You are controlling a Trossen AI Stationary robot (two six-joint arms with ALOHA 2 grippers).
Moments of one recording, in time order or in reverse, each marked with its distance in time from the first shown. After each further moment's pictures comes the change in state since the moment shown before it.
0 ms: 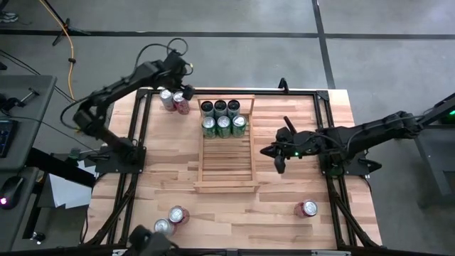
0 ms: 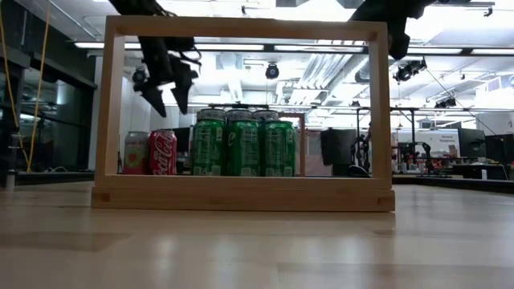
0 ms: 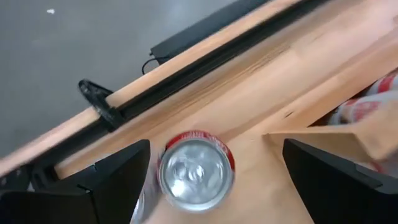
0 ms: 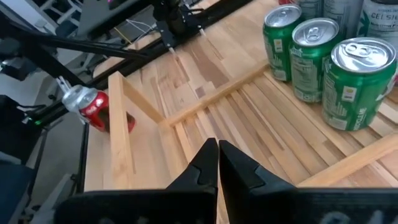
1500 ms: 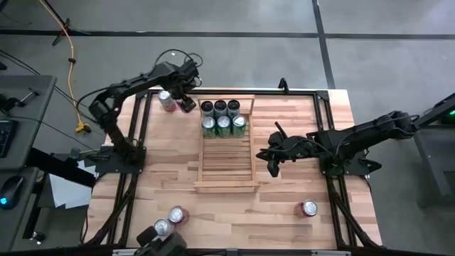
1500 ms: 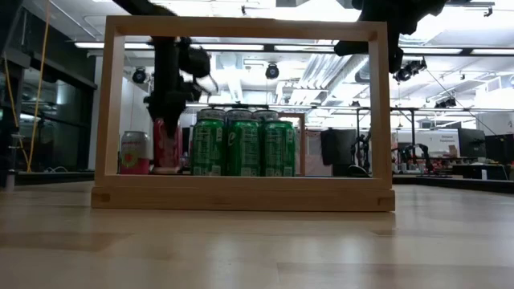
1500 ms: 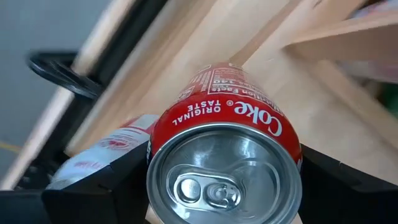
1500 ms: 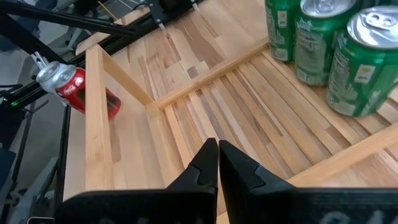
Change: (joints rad) left arm -0.056 0.207 0.103 -0.243 -0.057 0.228; right arm 0.003 0.110 0.000 0.022 -0.015 -0.006
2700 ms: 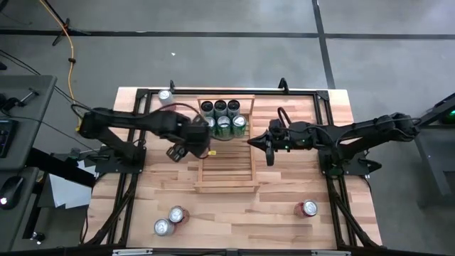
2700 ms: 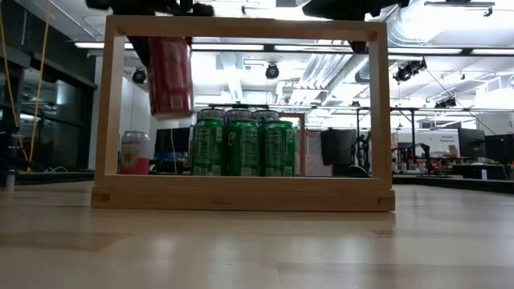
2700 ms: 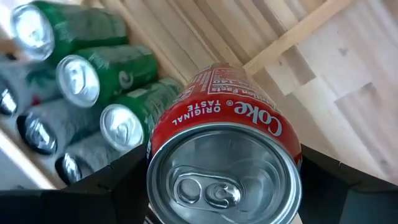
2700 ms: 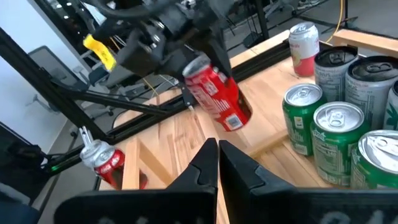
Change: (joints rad) left arm -0.841 -0.161 0.111 -0.216 -0.124 0.580; right arm -0.114 -0.001 0.000 0.338 -0.056 -0.134
